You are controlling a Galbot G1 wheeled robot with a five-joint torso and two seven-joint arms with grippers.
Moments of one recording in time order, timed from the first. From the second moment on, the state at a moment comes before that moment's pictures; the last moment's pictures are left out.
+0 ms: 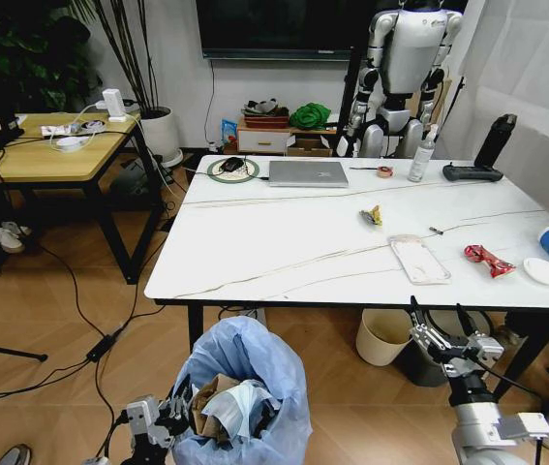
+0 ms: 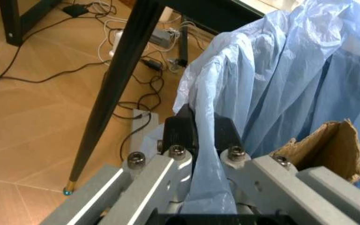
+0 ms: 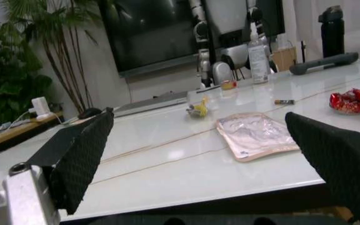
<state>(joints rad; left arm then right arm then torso) 2.00 -1.25 -0.49 -2.24 -0.62 0.00 -0.11 -1.69 1.45 0.76 2.06 0.50 0.23 -0.23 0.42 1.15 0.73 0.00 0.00</state>
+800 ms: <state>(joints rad) 2.00 -1.26 -0.47 -2.24 -0.61 0.00 -0.11 -1.69 1.45 0.76 2.06 0.51 0.22 -0.23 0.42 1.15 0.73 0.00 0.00</state>
